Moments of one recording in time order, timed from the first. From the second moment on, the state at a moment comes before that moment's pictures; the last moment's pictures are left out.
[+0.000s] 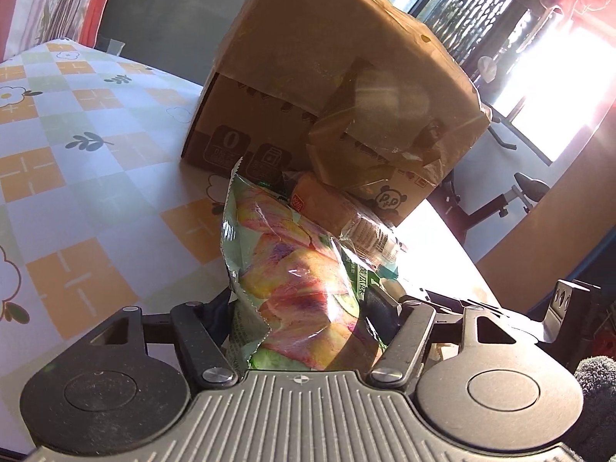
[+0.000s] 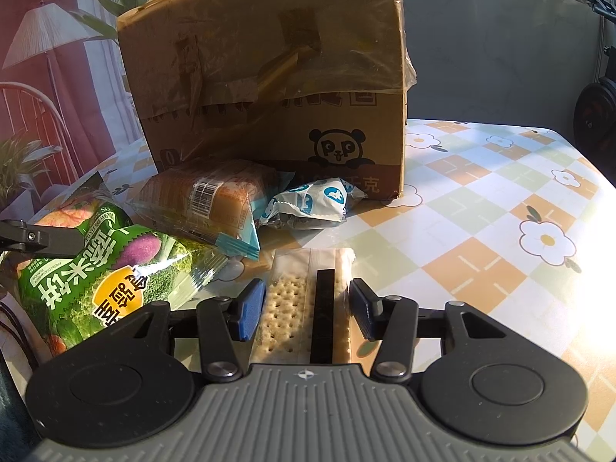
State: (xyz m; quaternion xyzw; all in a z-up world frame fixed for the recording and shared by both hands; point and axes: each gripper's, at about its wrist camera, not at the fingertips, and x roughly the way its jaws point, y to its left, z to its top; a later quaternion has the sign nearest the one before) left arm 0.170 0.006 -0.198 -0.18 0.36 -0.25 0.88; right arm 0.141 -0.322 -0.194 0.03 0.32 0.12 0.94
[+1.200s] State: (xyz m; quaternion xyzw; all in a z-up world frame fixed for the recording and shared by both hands) left arm 0.152 0.037 -0.081 -0.10 0.18 -0.17 0.96; right arm 0.109 -0.341 -0.121 0.07 0.19 0.11 0.97
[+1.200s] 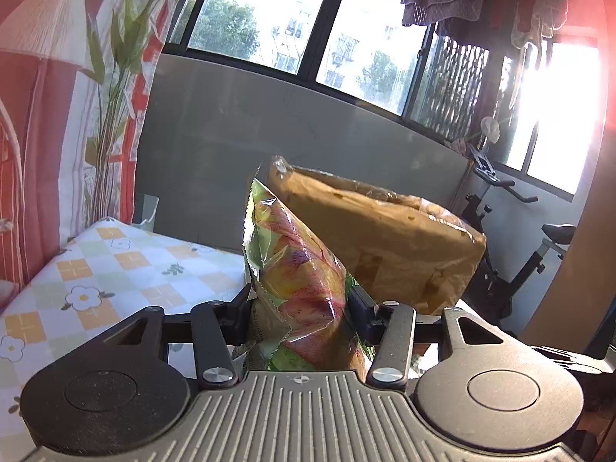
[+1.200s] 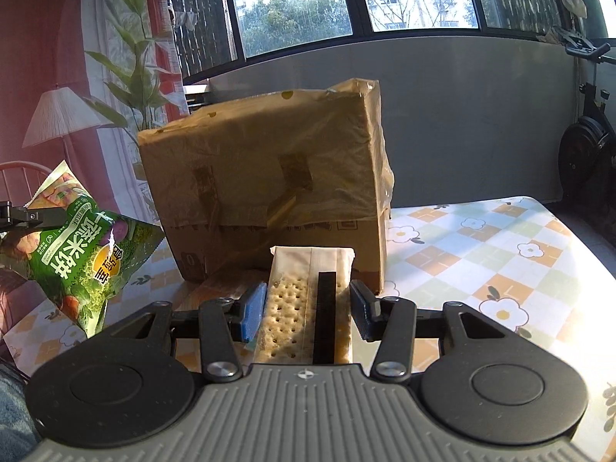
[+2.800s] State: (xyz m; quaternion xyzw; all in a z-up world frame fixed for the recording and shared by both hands) left arm 0.335 -0.076 -0.010 0.00 0.19 -0.27 0.94; right arm 0.270 -0.332 -0.021 0.07 0.16 0.11 0.98
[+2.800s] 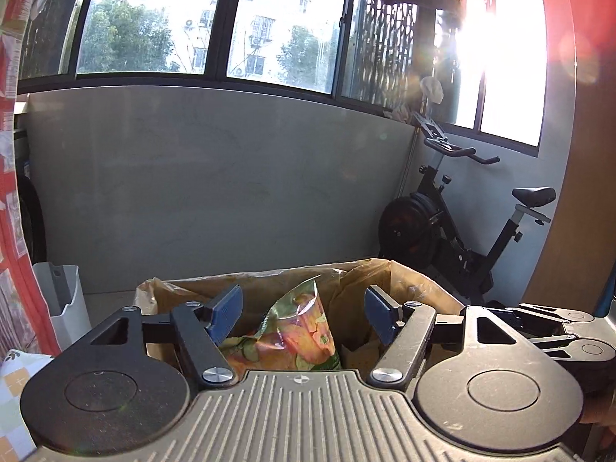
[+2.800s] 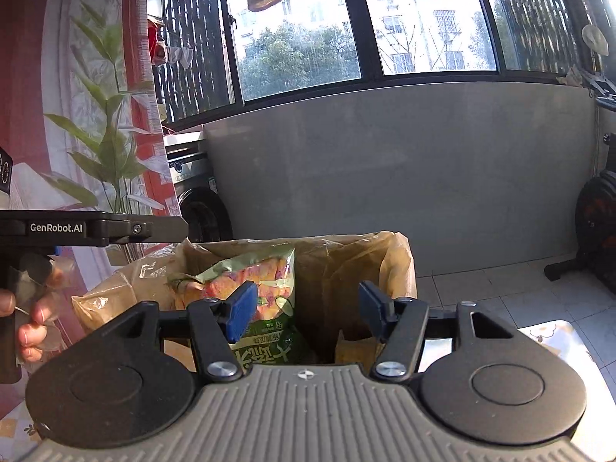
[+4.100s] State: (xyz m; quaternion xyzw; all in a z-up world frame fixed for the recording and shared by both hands) left arm 0.261 -0.042 -0.118 -0.04 0.35 -0.13 0.93; right arm 0.225 -0.331 -0.190 0.07 0.32 0.16 0.93
